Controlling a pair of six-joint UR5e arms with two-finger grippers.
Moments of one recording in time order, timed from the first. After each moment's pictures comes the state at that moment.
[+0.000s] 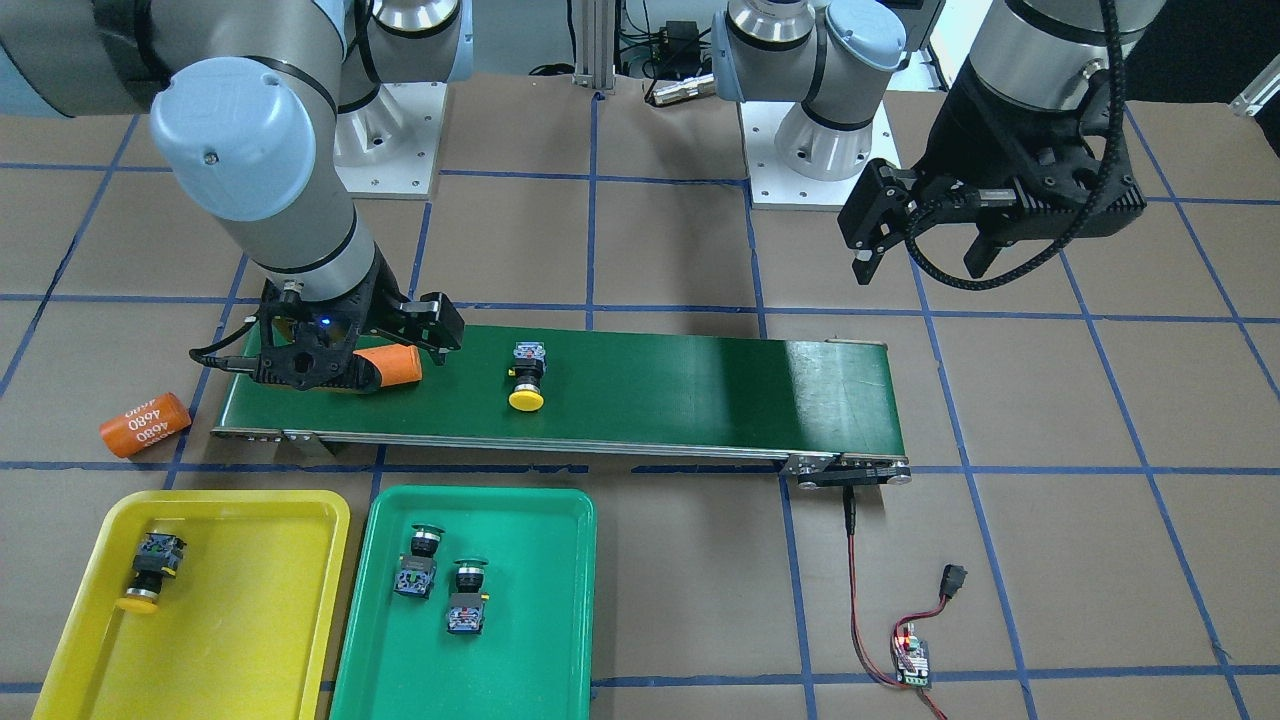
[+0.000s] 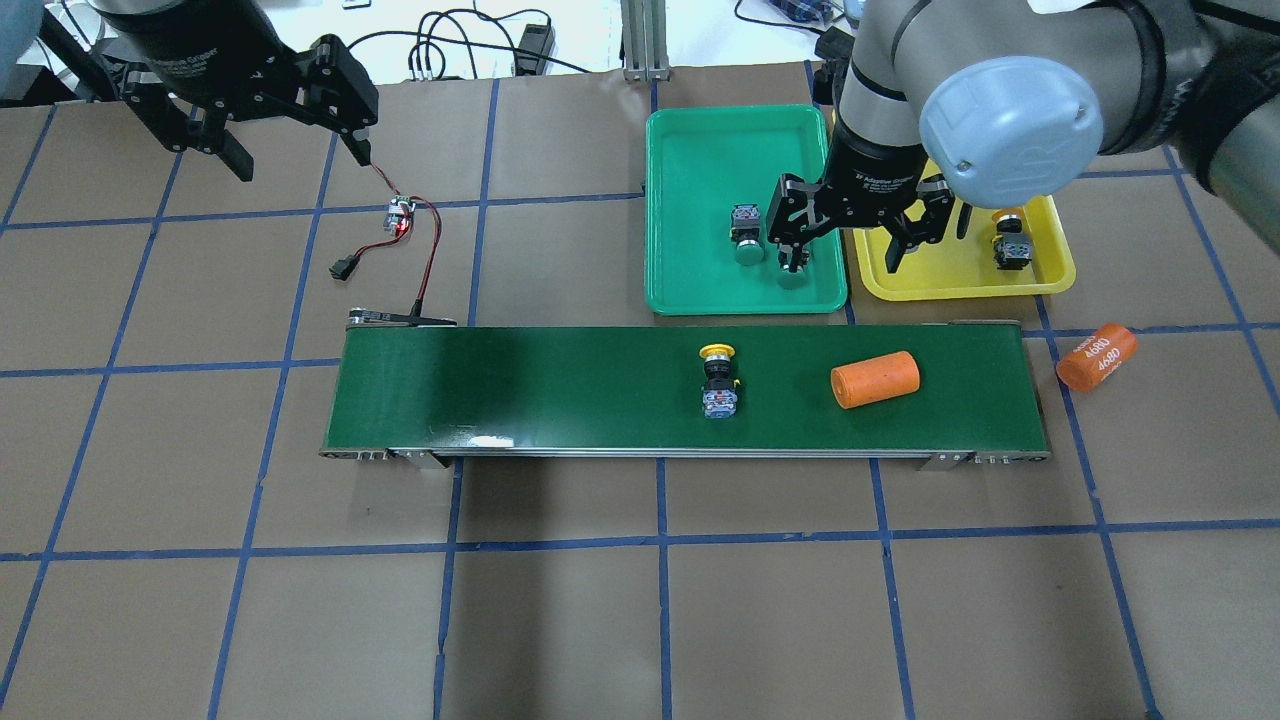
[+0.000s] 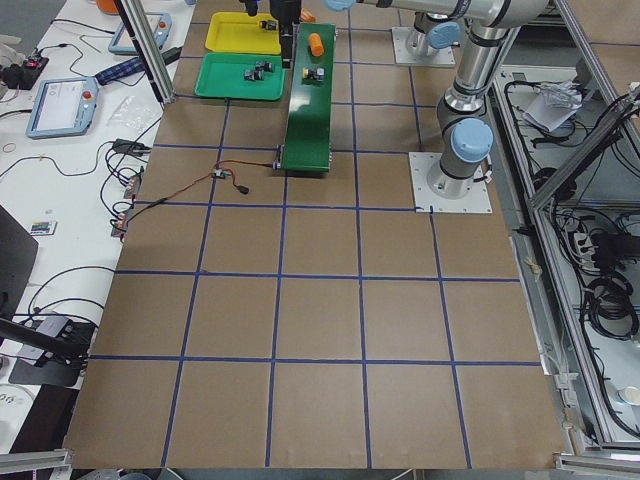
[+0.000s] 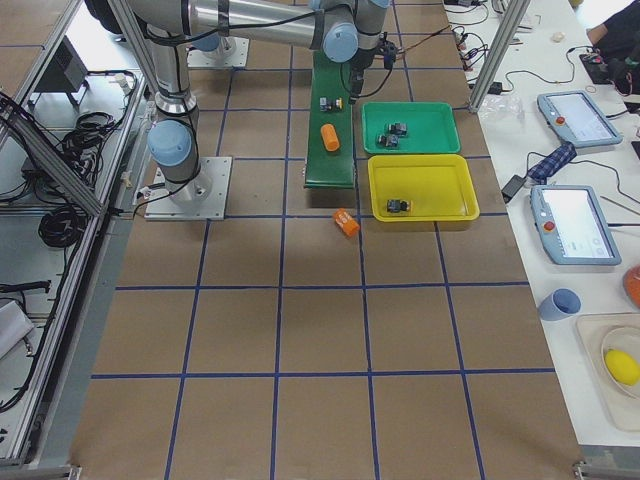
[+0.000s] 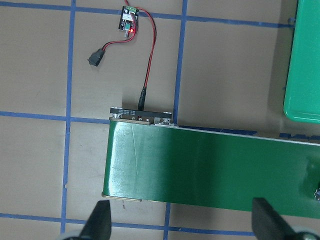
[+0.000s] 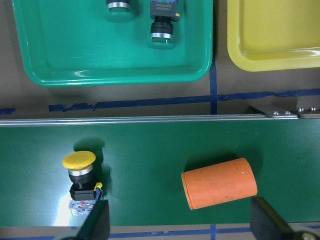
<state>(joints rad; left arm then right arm) -1.54 -1.64 -1.38 -1.62 1.57 -0.07 1.67 -1.36 1.58 -1.68 -1.53 0.15</state>
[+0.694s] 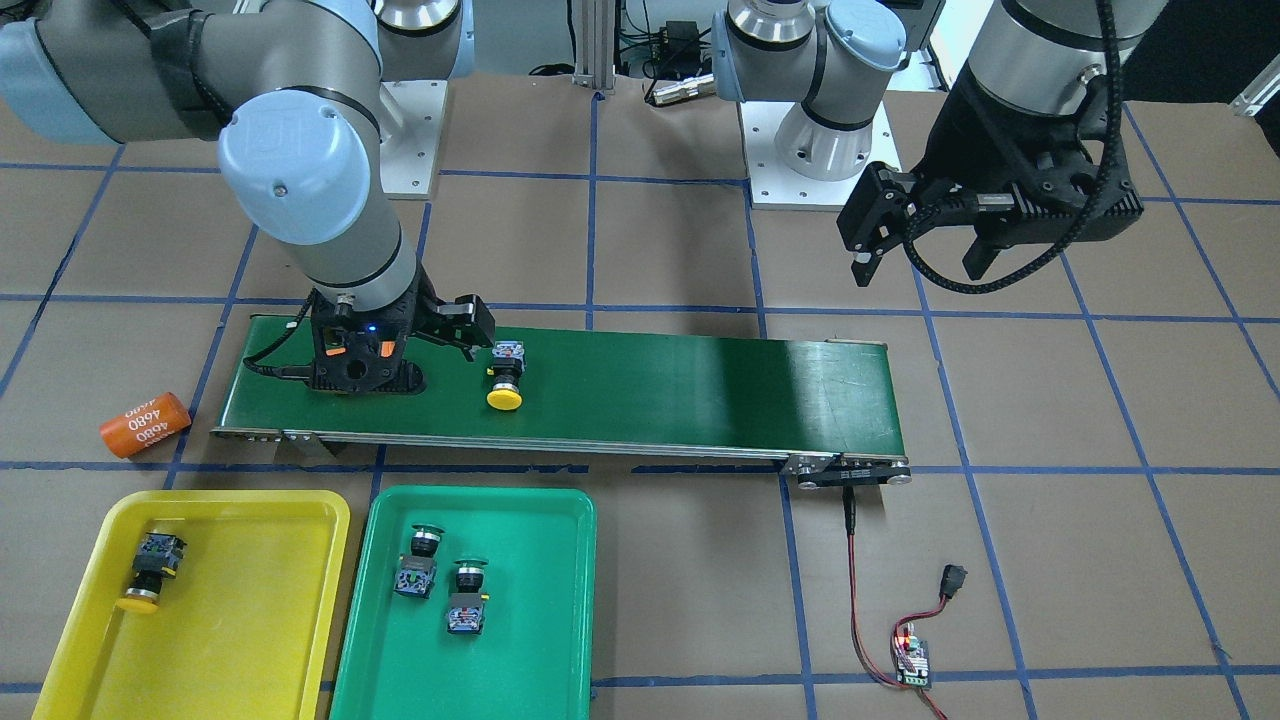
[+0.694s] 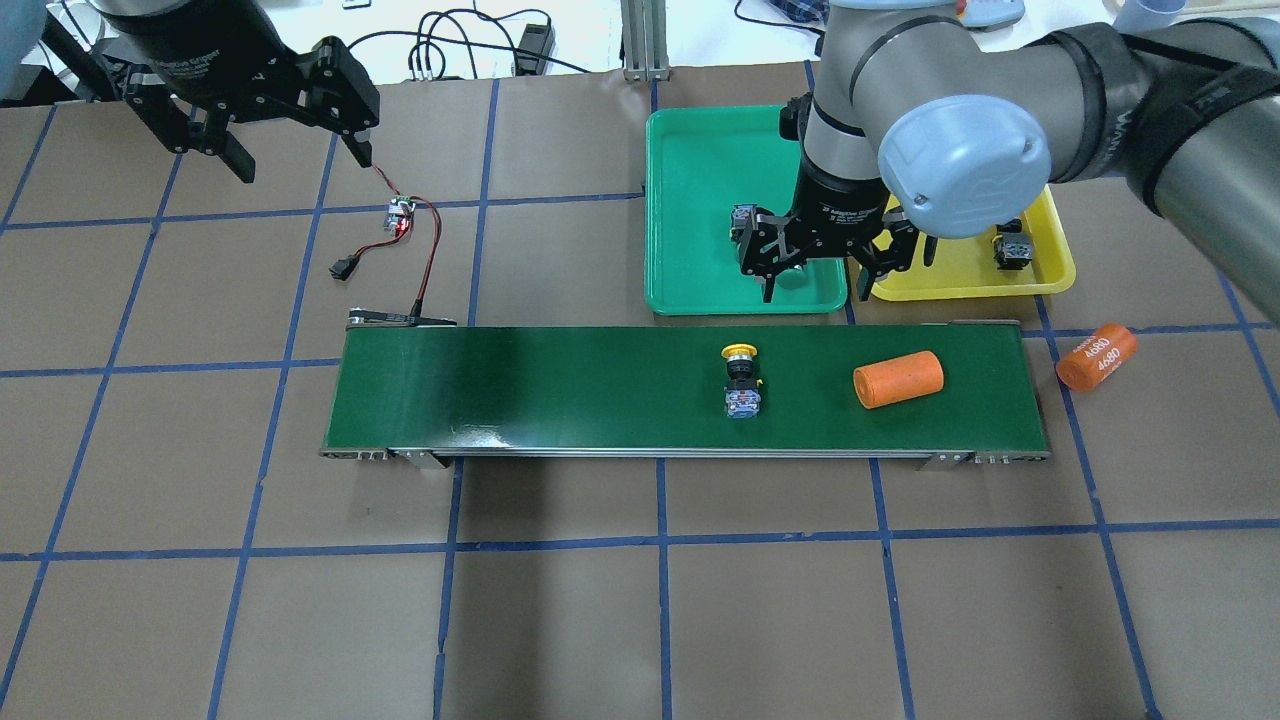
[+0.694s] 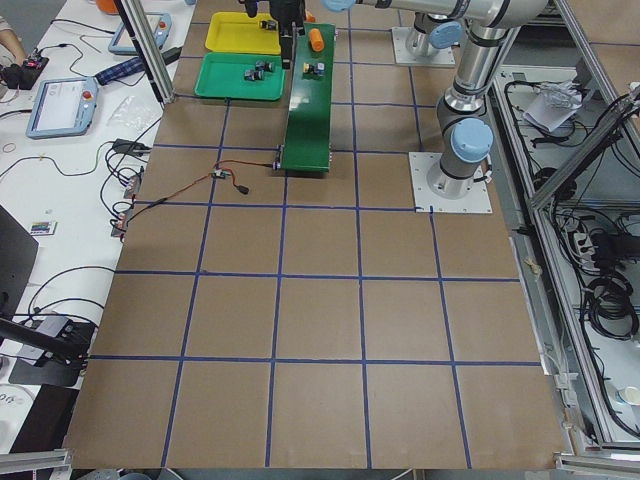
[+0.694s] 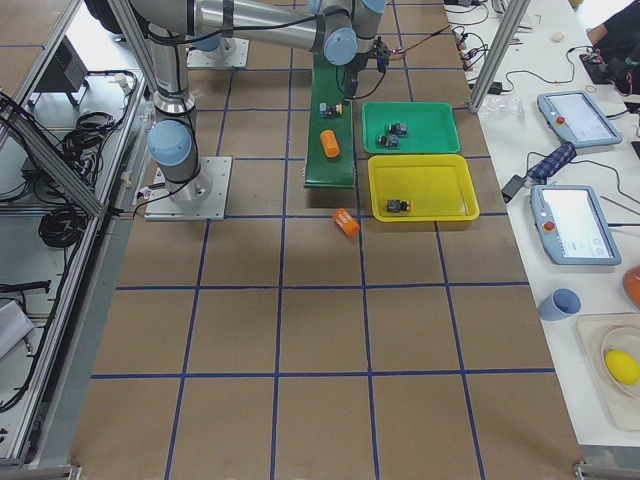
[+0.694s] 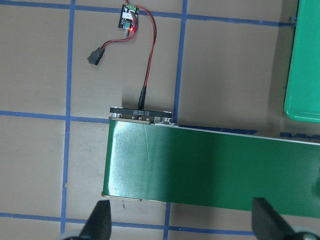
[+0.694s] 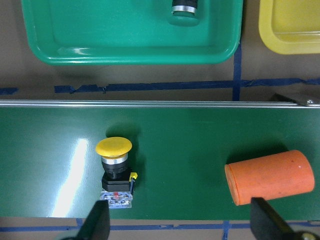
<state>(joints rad) -1.54 -1.65 -1.38 -1.63 1.57 -0.07 1.72 -1.34 1.62 -1.70 -1.53 0.15</state>
